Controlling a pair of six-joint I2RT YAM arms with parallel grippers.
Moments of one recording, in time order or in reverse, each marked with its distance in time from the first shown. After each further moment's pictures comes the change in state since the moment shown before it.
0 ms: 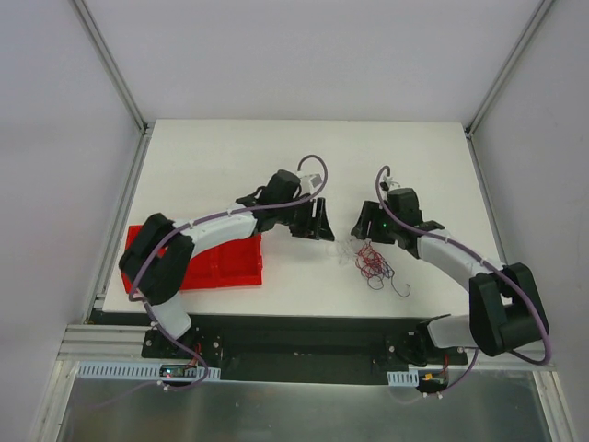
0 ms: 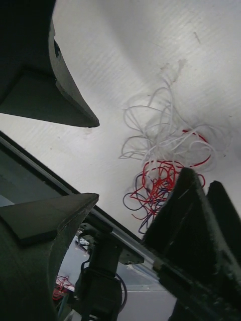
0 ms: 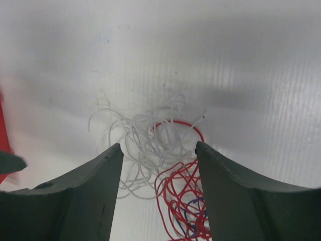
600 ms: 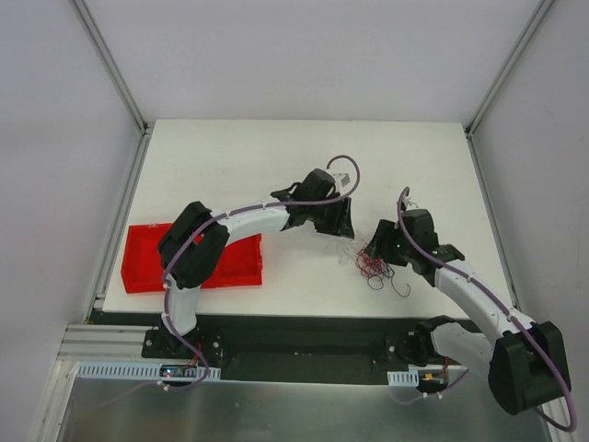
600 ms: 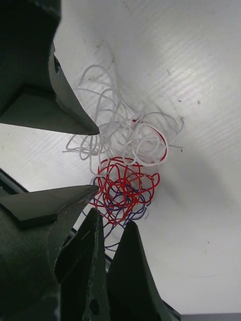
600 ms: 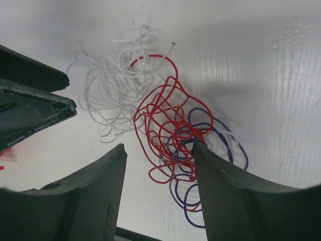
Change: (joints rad) left arm -0.109 0.301 0.303 -0.071 -0.124 -0.019; right arm 0.001 -0.336 -0.143 -0.233 0.050 0.087
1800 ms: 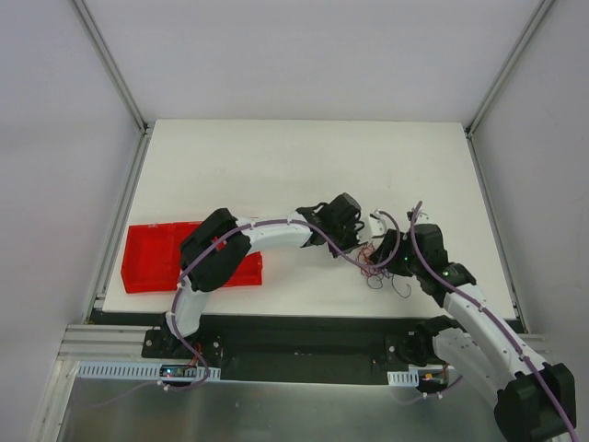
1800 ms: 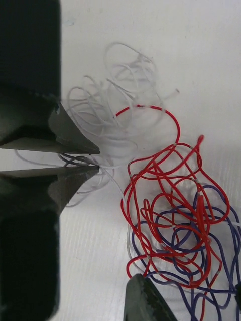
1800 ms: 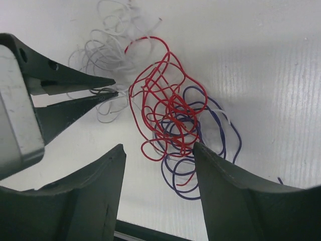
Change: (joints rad) left arm -0.167 0.104 0.082 -0.095 -0.107 0.996; right arm 0.000 -0.239 -0.102 -0.069 0.041 0.037
